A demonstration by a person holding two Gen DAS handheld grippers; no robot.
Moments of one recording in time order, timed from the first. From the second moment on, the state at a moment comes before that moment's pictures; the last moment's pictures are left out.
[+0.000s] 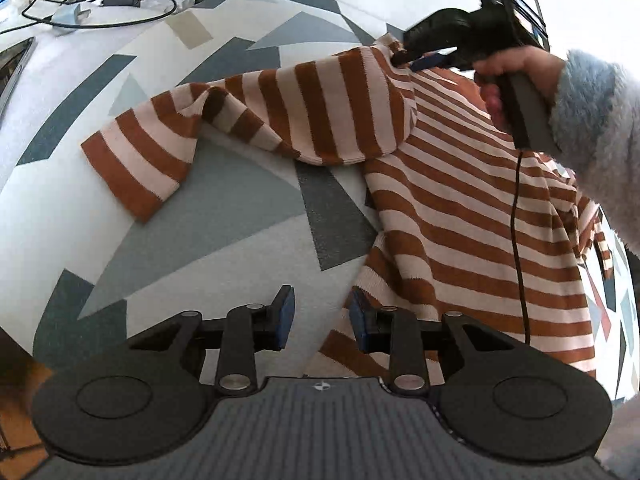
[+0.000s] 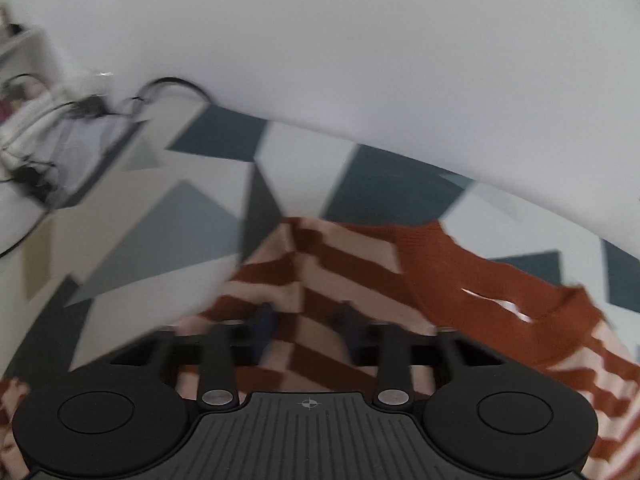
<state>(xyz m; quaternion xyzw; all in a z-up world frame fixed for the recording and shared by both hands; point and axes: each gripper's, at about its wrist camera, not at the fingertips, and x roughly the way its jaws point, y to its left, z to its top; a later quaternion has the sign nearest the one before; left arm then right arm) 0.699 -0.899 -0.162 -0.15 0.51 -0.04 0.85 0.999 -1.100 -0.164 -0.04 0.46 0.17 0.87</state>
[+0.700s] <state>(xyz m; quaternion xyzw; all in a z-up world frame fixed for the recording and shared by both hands) 0.684 -0.904 -0.150 -0.13 0.45 0.04 0.88 1.000 -1.137 -0.085 0.06 0.29 0.17 0.94</state>
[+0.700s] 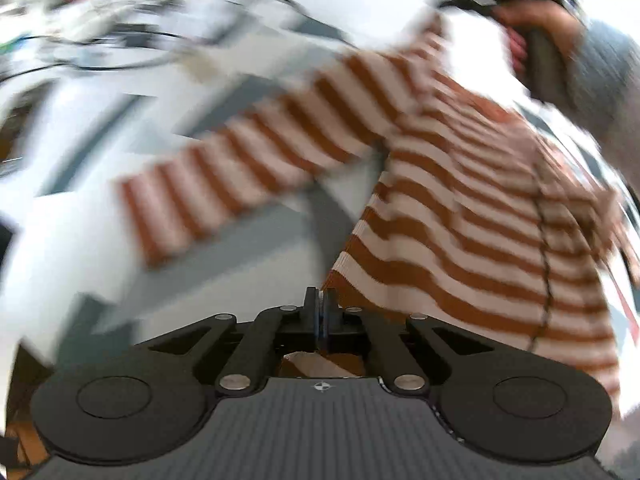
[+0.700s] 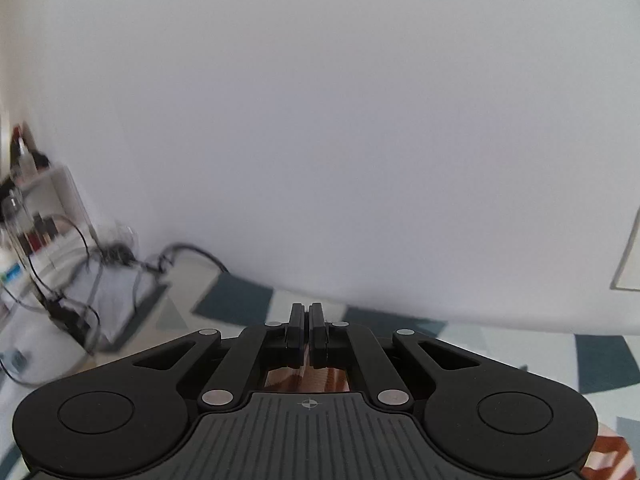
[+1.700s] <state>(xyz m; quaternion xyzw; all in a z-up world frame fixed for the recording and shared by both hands) 0.742 -0.947 -0.142 -0.06 0.49 -0.06 0.87 0.776 -1.376 -0.129 0.23 0.30 -0.24 0.89</state>
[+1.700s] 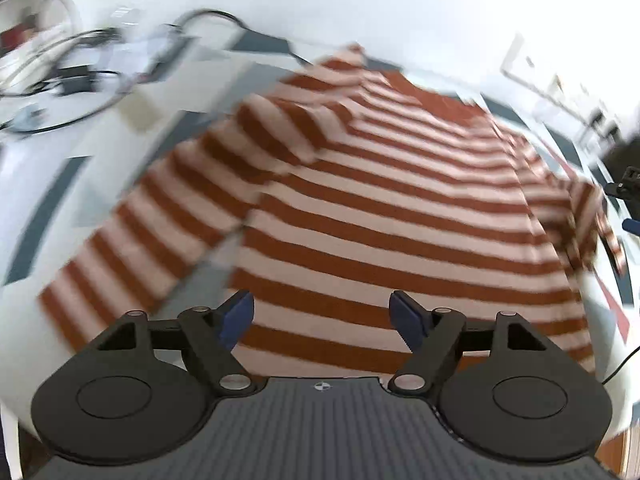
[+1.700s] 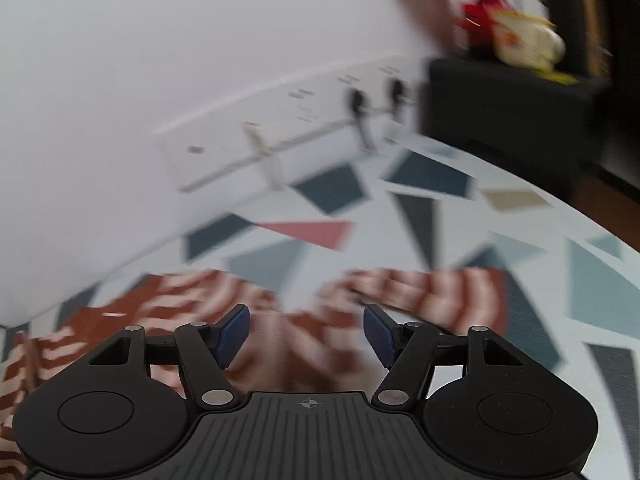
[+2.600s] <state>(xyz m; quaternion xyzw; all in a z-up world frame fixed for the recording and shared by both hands) 0.794 -1.021 -0.171 -0.01 0.55 0.03 0.83 0.849 -1.488 -0.189 0.24 0.31 -0.27 0.88</state>
